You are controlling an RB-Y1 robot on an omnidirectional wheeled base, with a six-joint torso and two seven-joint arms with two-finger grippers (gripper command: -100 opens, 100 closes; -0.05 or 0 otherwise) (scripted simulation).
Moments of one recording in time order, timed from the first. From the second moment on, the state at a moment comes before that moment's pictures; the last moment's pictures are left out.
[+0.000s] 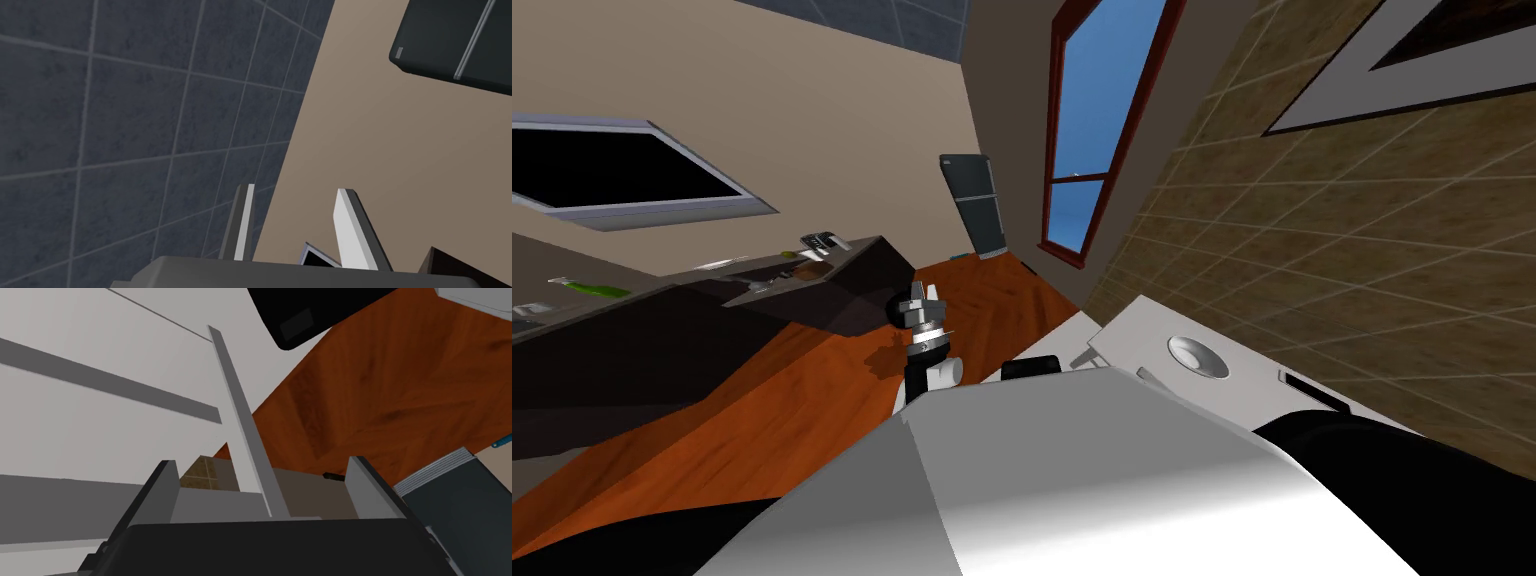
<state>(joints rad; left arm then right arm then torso) 0.53 -0.02 0.01 -2.28 -0.04 -0.39 0.16 1.10 -0.54 0.13 -1.27 0.53 -0.46 0.24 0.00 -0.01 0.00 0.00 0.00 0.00</state>
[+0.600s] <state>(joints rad) 0.53 -0.02 0.01 -2.28 -0.04 -0.39 0.16 1.13 -0.58 0.15 -1.18 0.58 -0.42 0.27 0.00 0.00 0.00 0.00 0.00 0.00</state>
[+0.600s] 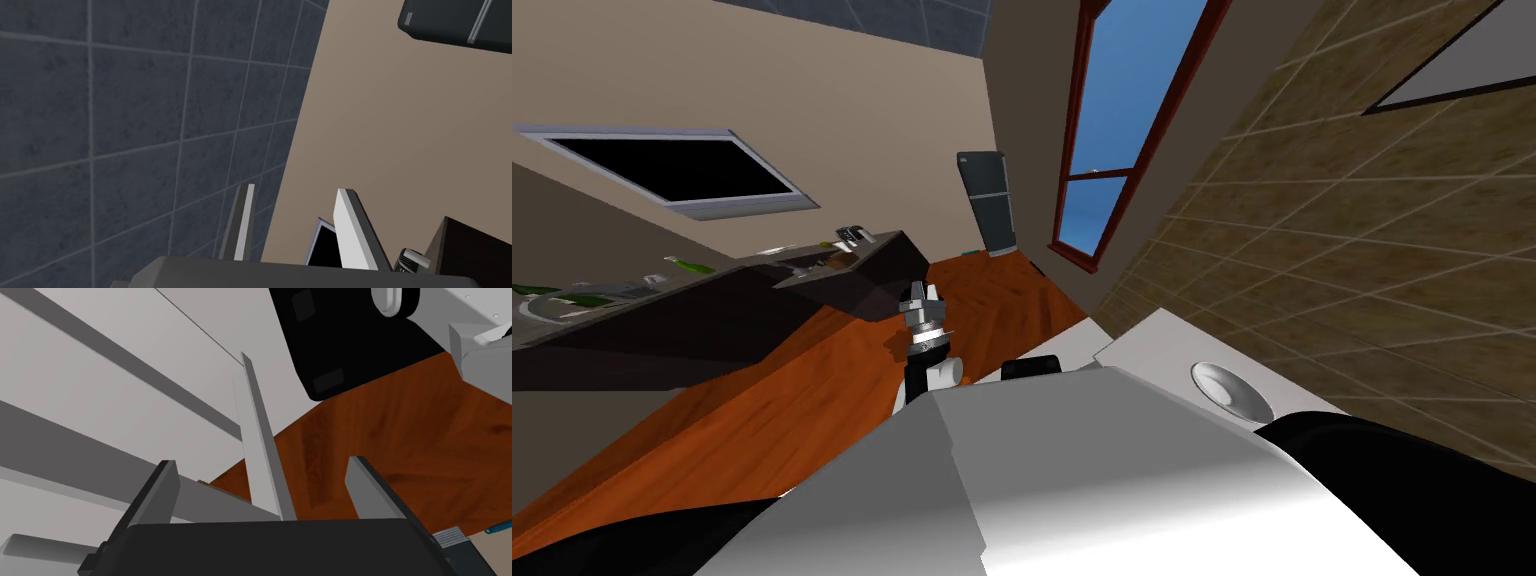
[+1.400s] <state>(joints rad) 0.53 -0.02 0.01 -2.28 -0.04 -0.39 0.16 1.17 -0.65 0.20 -1.04 0.68 -0.35 0.37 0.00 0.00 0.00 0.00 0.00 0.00</state>
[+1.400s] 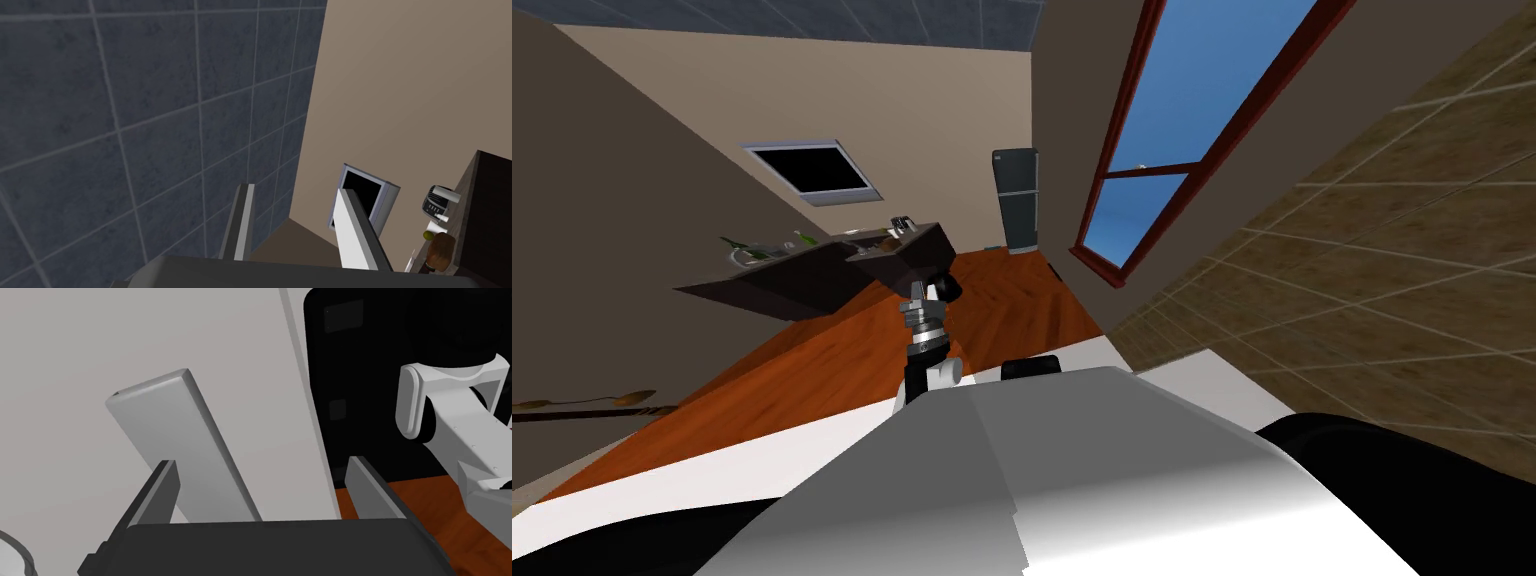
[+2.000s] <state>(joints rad) 0.53 -0.02 0.01 -2.28 -0.04 -0.39 0.16 1.14 -0.64 0.24 -1.01 0.71 -0.32 0.41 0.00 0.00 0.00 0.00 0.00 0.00</state>
